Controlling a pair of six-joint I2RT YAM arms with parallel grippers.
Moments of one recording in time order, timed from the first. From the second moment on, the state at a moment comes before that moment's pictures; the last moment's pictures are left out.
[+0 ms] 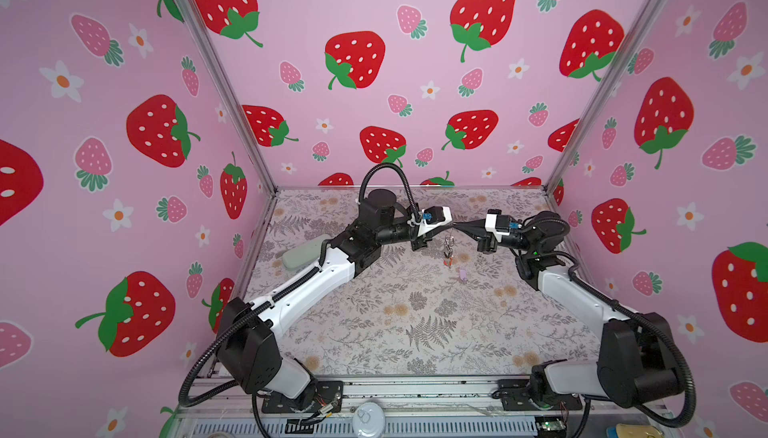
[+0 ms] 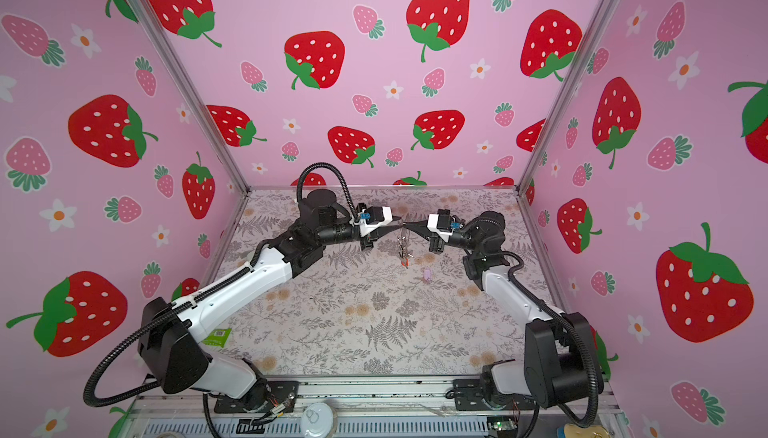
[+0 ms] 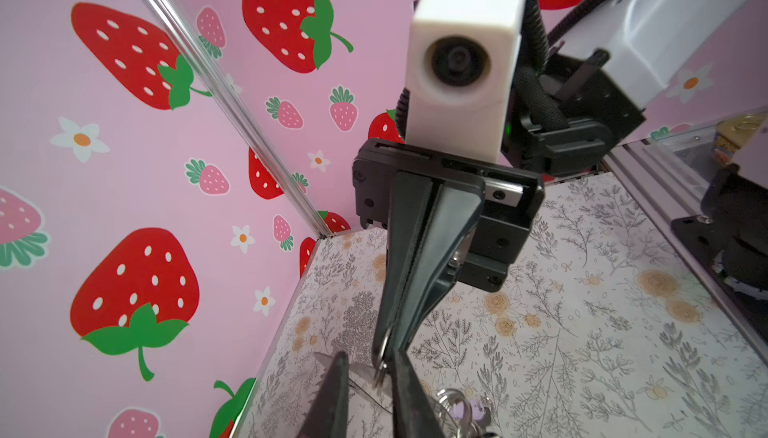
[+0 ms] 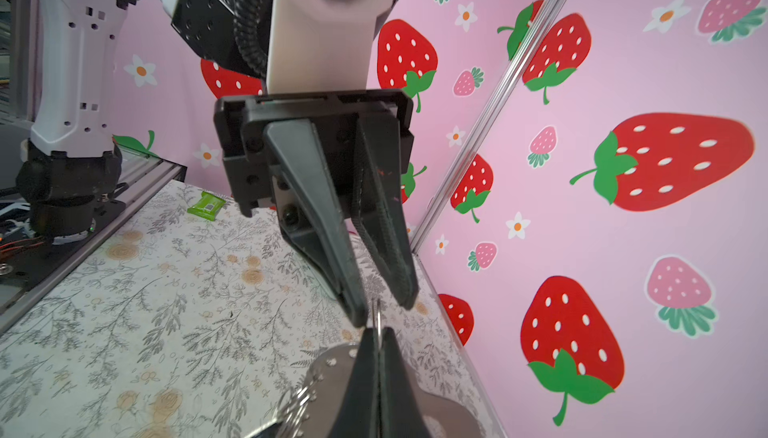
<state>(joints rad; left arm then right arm) -0.67 1.50 1.32 -0.02 0.59 0.64 0.32 1.36 0.83 0.74 -1.16 -0.30</state>
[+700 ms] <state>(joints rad) -0.71 1.64 1.64 -0.58 0.47 0.95 0.33 1.36 0.91 0.32 -1.13 -0.62</state>
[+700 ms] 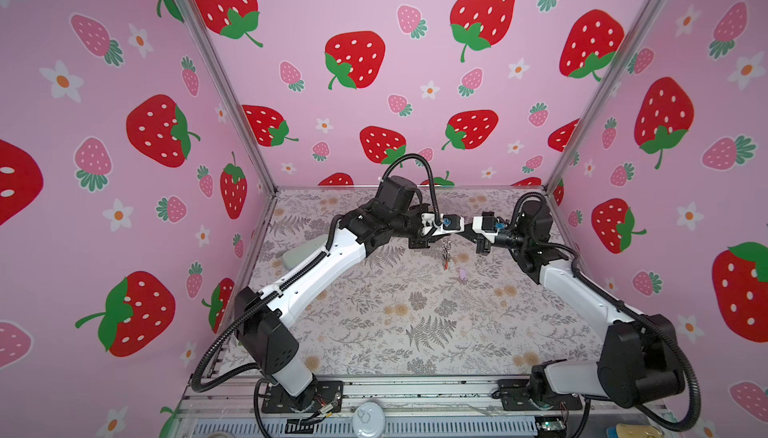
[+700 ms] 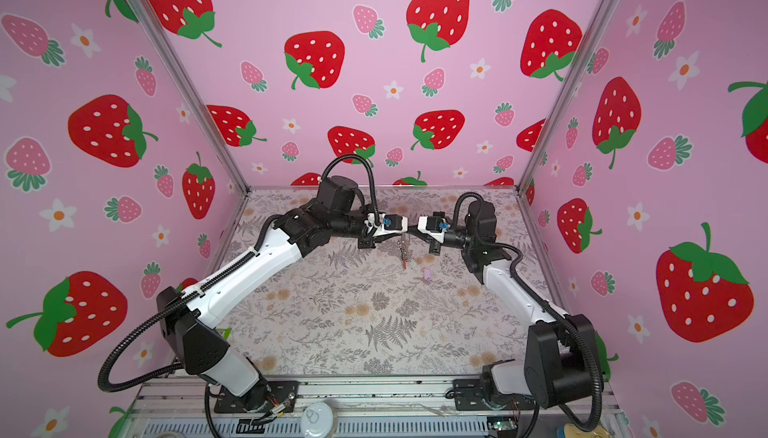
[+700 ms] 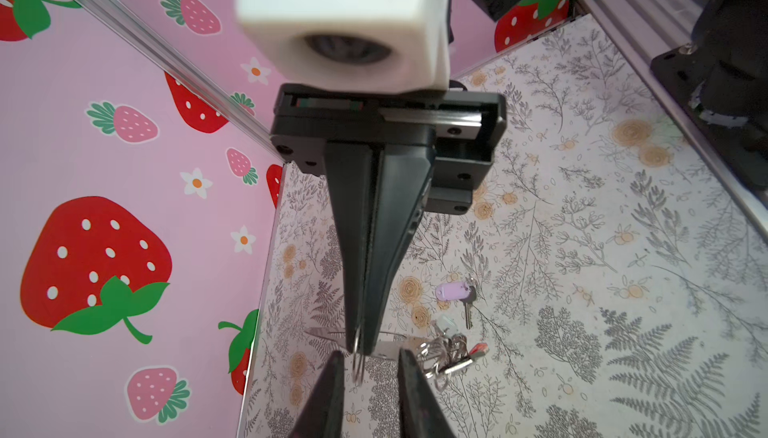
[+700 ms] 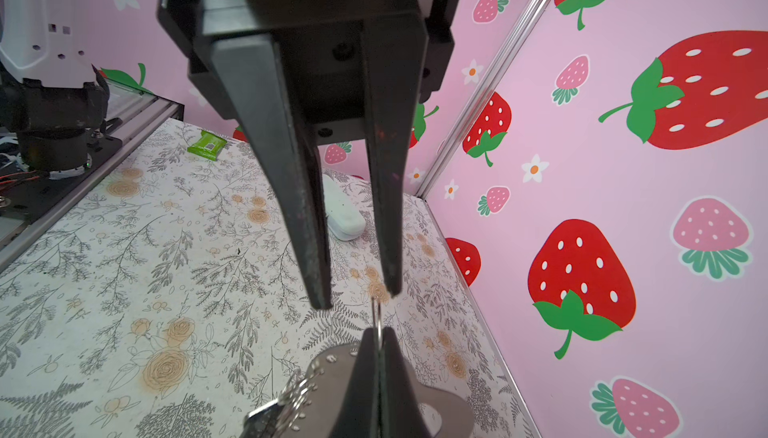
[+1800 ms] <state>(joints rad) -0.74 1.69 1.69 -0.62 0.34 1.01 0.34 1.36 0.91 0.27 -1.11 -0.64</state>
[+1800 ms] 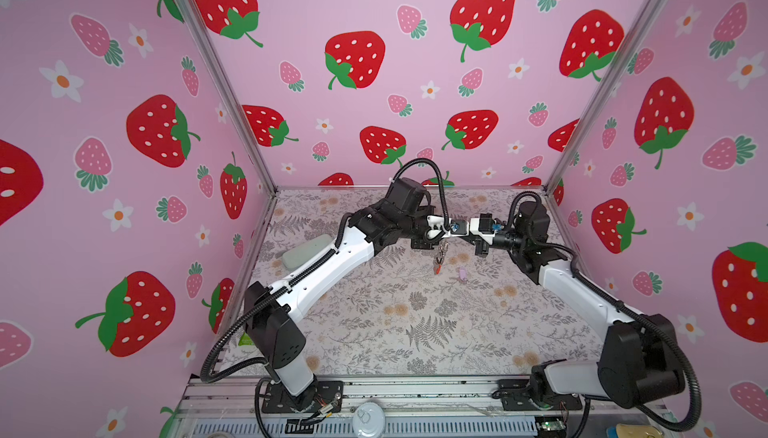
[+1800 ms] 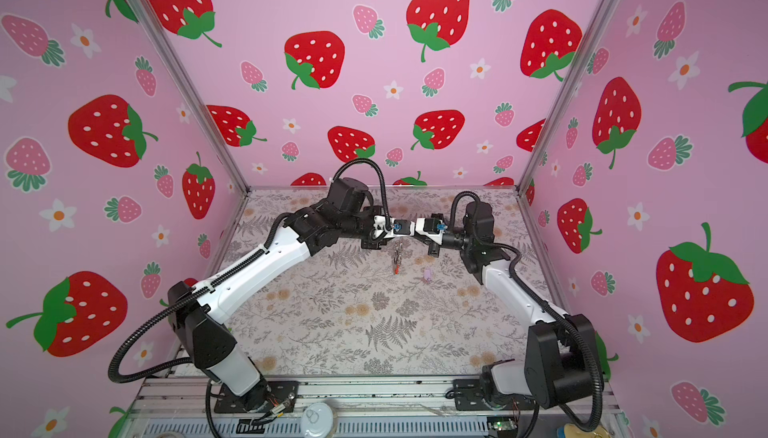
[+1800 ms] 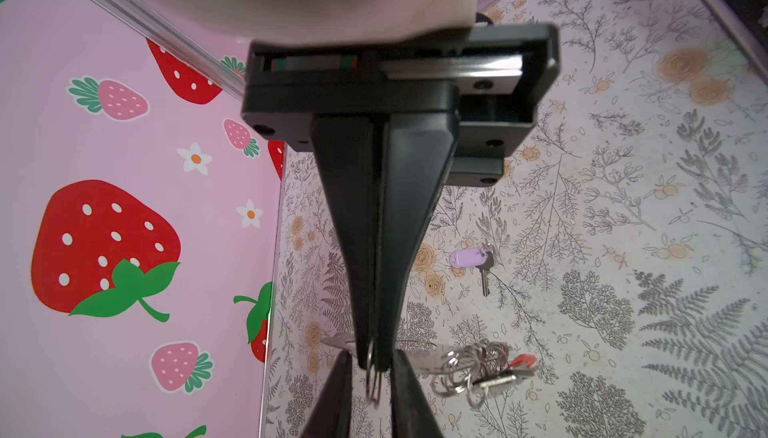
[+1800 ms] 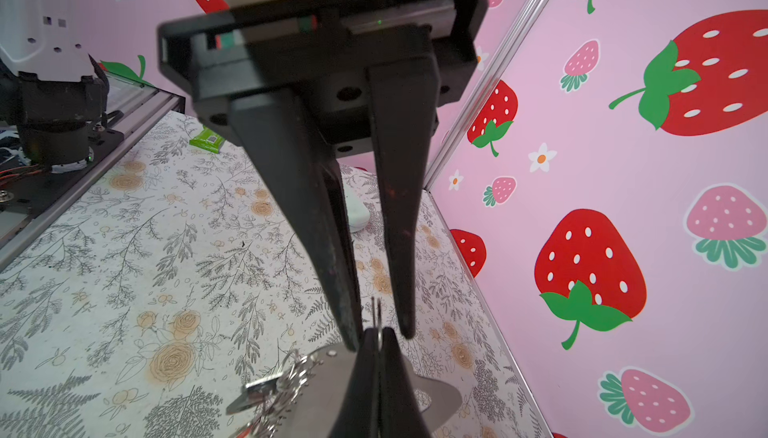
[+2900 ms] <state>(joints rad) -0.67 1.59 1.55 -0.36 0.54 0.79 0.32 1.33 0.85 0.49 -1.12 -0.51</state>
